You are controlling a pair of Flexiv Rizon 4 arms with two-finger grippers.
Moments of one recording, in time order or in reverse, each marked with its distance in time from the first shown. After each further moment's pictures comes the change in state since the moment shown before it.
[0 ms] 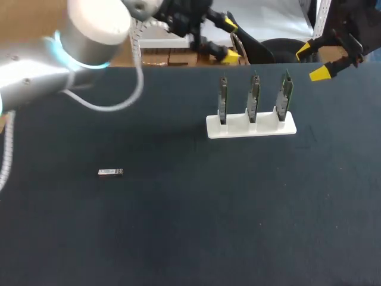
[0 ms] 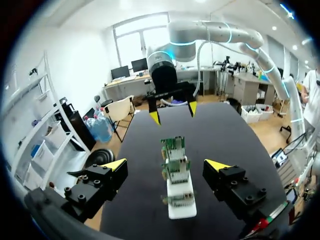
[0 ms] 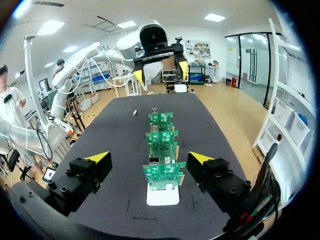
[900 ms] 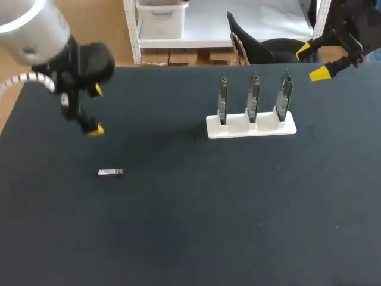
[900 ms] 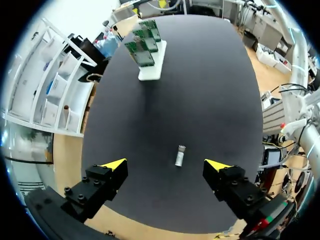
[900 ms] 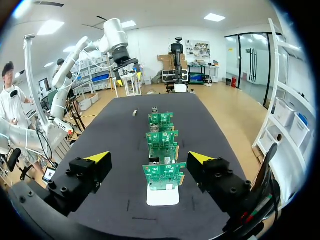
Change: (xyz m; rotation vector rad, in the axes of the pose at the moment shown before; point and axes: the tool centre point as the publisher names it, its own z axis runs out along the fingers) left arm 0.195 -0.178 -0.195 -0.117 0.774 -0.117; right arm 0.000 0.000 0.000 0.000 0.000 0.000
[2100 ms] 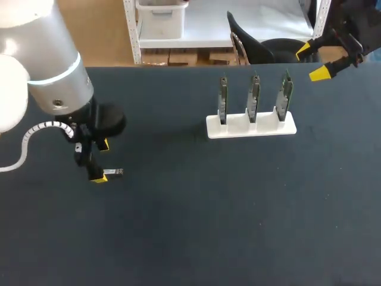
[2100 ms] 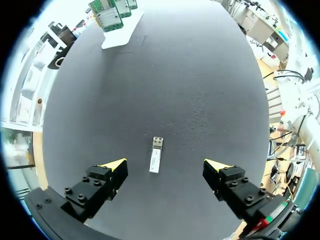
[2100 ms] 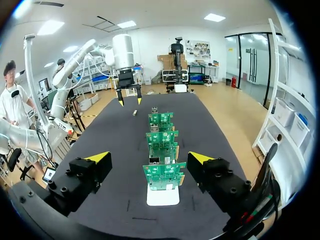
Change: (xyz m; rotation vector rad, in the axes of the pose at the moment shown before) left arm 0.031 -0.033 0.113 0.212 0.056 0.034; right arm 0.000 0.000 0.000 0.000 0.000 0.000
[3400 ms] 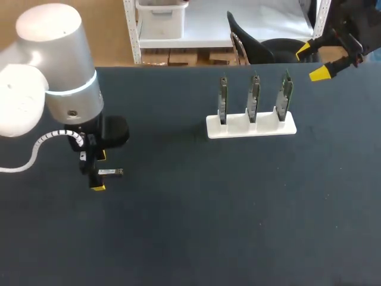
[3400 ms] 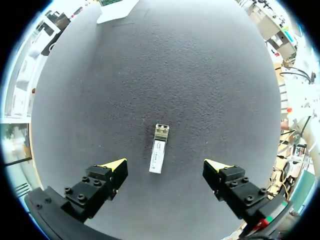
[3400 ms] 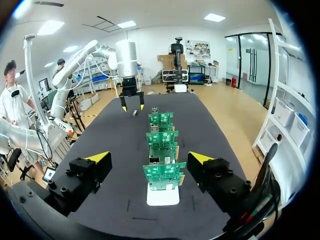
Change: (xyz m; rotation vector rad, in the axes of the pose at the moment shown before) left arm 0.019 0.008 0.036 0.021 0.105 -0.038; right arm 0.000 0.000 0.000 0.000 0.000 0.000
